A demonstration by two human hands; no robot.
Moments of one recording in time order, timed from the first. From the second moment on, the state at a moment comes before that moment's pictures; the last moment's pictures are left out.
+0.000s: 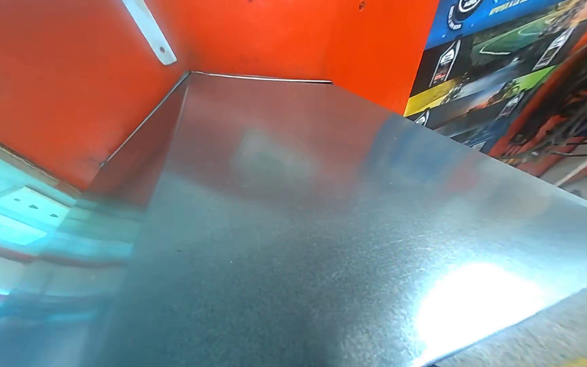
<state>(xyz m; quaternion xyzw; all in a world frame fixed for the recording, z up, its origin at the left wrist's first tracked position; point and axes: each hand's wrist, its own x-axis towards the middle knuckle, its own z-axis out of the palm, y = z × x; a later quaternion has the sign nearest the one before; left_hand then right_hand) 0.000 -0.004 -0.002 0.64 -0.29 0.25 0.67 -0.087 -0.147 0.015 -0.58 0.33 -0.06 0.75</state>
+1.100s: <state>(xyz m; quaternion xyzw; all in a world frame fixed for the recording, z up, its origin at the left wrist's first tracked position) -0.020 -0.005 -0.025 0.65 -0.23 0.27 0.67 -0.079 -0.150 -0.017 -0.58 0.38 -0.01 0.72</state>
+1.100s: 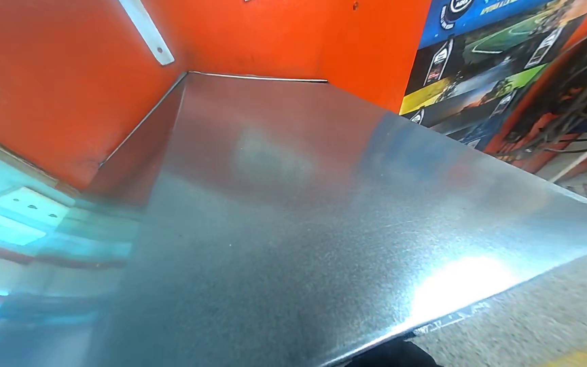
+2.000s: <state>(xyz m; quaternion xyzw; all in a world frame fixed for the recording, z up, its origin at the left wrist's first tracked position) -0.021 -0.010 -0.017 0.65 -0.22 0.25 0.68 -0.070 -0.159 -0.058 -0.55 0.36 0.02 0.75</state>
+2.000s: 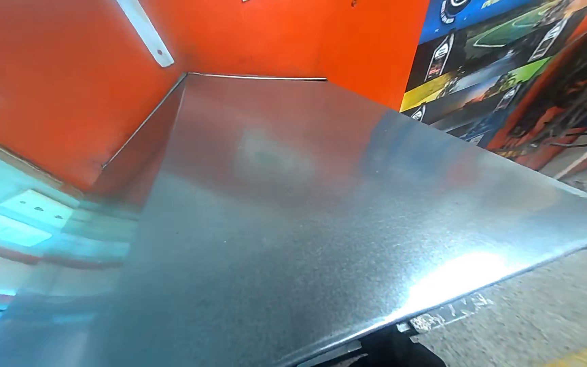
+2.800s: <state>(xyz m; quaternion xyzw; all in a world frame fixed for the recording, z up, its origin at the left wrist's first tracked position) -0.010 -0.003 0.000 0.64 -0.28 0.29 0.66 -0.080 -0.147 -0.003 -0.50 0.38 -0.02 0.78</state>
